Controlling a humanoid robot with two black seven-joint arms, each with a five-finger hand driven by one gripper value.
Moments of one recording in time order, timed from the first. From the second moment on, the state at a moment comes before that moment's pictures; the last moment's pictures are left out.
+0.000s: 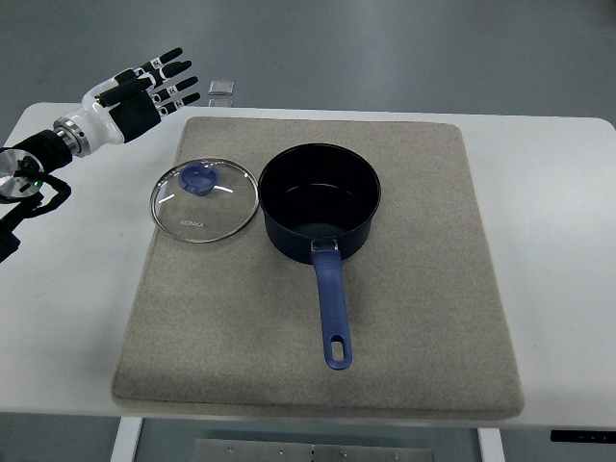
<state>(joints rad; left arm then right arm) -0.90 0.48 -0.62 -0.67 -0.19 -0.46 0.06 0.04 0.00 -0.05 0.21 0.07 -0.15 0.00</state>
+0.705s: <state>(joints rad) -0.89 0.48 -0.61 -0.67 -0.18 -0.46 0.06 0.04 0.00 -0.05 0.21 0.08 -0.15 0.00</state>
